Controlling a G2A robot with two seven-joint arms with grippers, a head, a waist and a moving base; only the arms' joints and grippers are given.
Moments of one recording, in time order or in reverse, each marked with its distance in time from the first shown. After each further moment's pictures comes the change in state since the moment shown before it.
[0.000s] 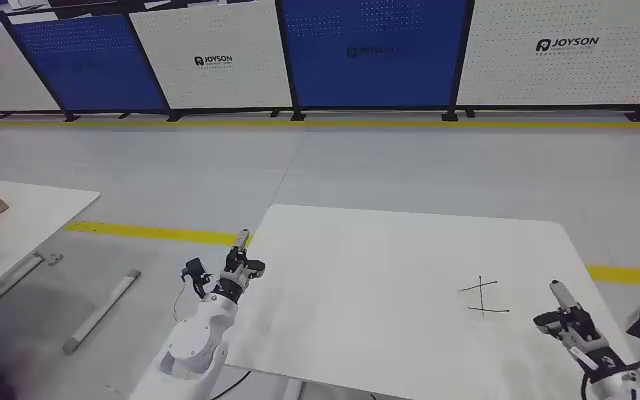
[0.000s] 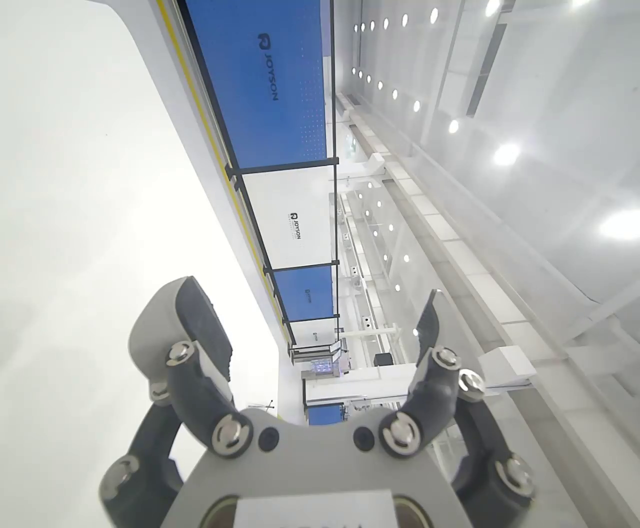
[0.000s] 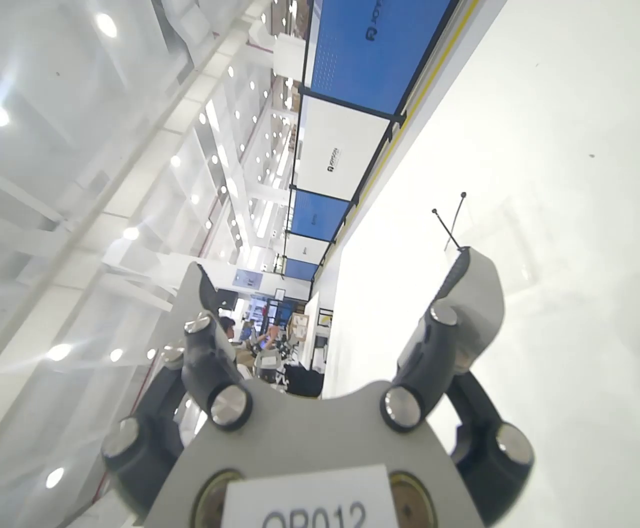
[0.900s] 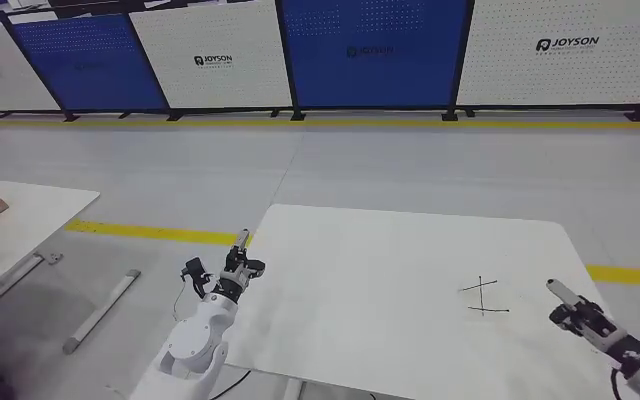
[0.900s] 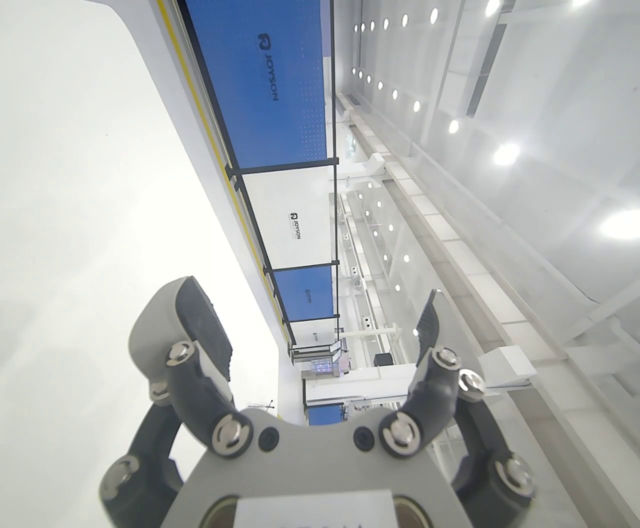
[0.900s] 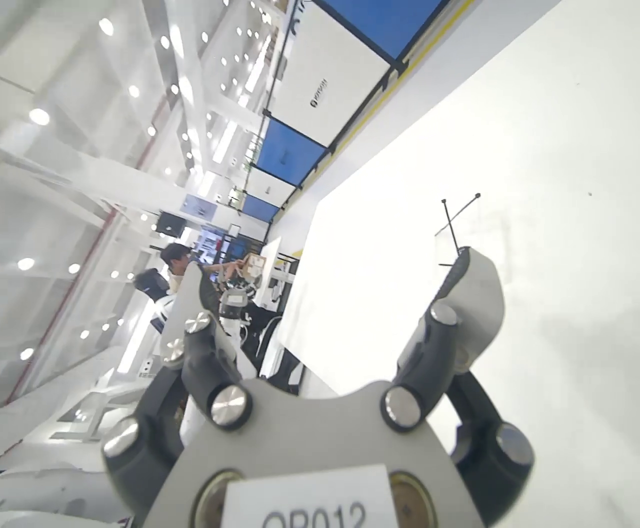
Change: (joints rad) left arm 0.000 0.000 0.000 0.000 0.000 0.000 0.000; right arm 0.125 0.050 0.082 -0.028 -0.209 0.046 0.404
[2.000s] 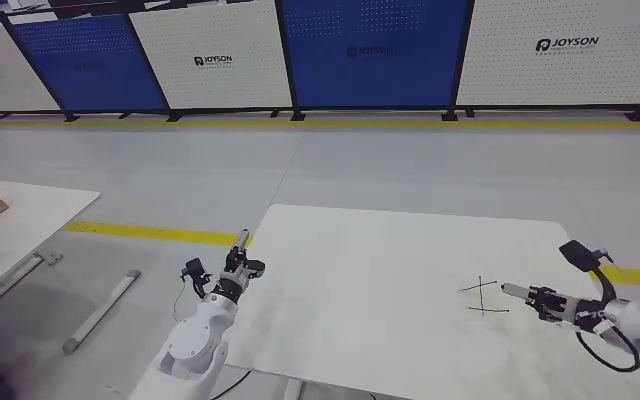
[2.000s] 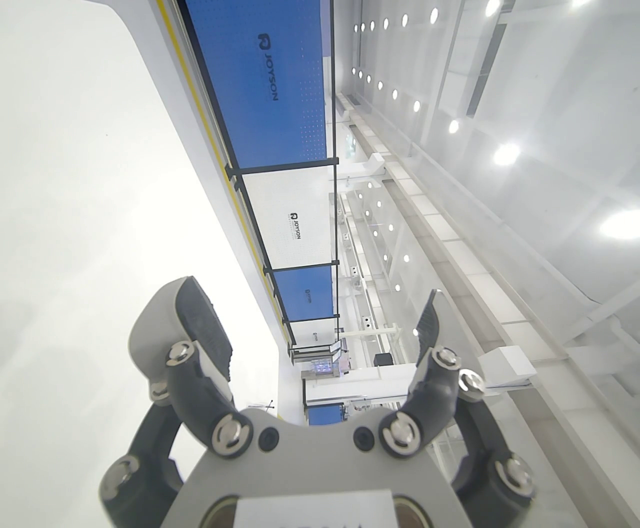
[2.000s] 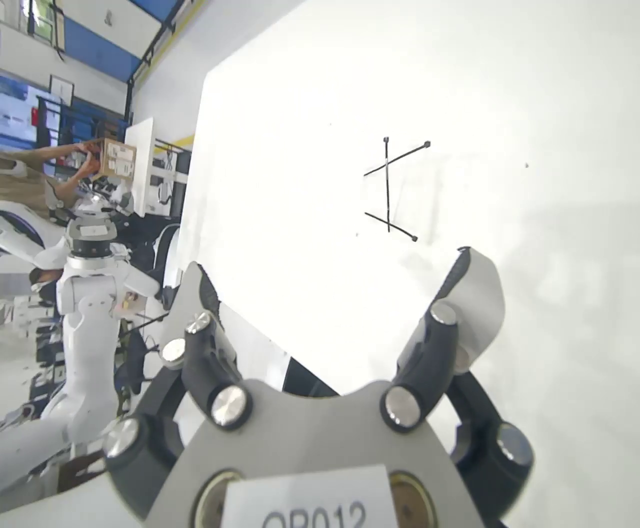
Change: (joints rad) left arm 0.000 0.000 0.000 0.000 0.000 0.000 0.000; right arm 0.411 0.049 -0.244 0.253 -0.334 0.023 0.448
